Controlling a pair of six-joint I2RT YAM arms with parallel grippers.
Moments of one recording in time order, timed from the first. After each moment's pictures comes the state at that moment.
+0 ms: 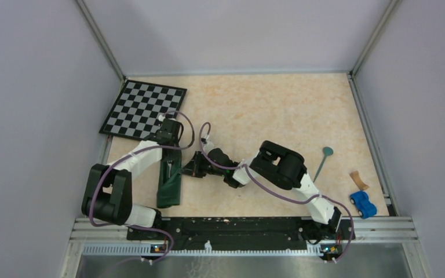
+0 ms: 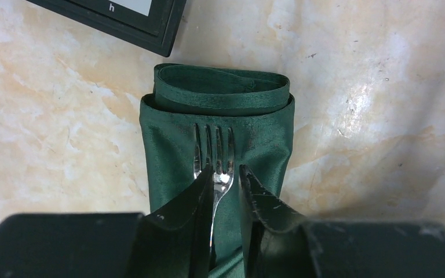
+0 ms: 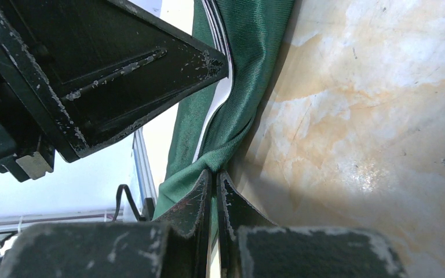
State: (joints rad) left arm -0.26 1.42 0.78 -0.45 -0.27 -0.35; right arm 1.07 2.31 1.14 0.93 -0.18 1.11
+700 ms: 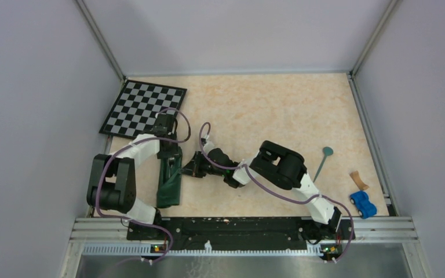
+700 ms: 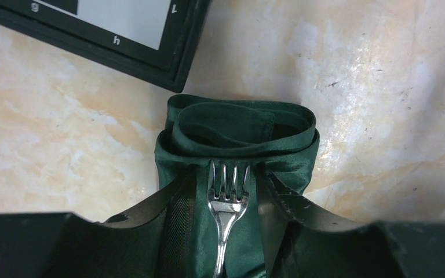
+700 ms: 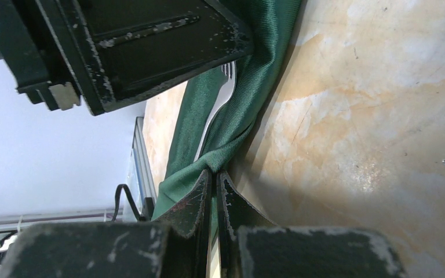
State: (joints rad) left arm -0.16 1.51 0.84 -0.46 -0.18 -0.29; right arm 1.07 2.31 1.14 0.93 -0.18 1.11
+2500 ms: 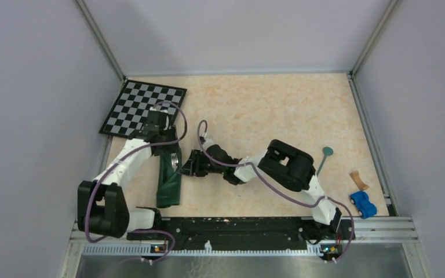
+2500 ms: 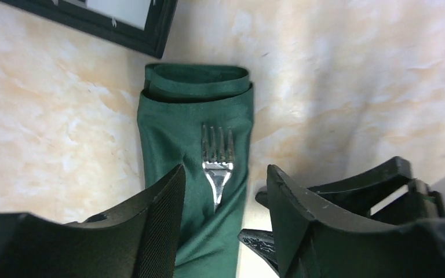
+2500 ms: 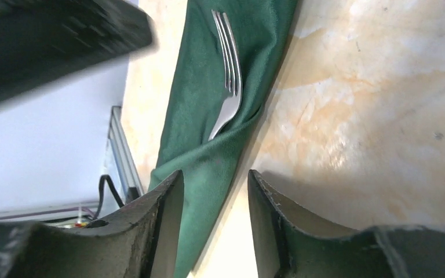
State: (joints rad) left arm -0.16 1.35 0.87 -0.59 -0.06 -0.33; right arm 1.07 2.24 1.14 0.79 -0.17 1.04
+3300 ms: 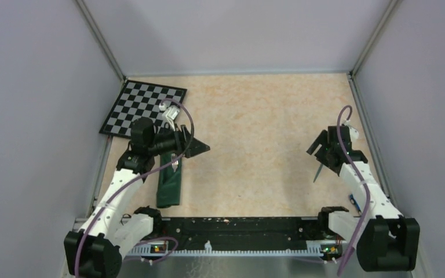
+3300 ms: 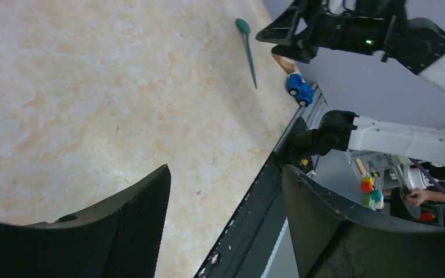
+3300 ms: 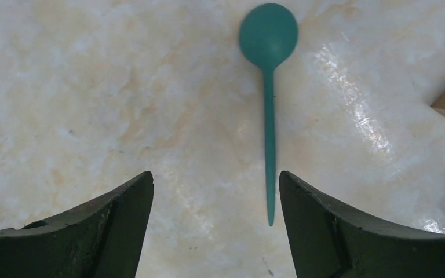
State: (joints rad) left arm -0.18 0.94 0.71 -0.16 0.87 -0.49; right arm 0.04 0.97 0.63 -0.53 0.17 0.62
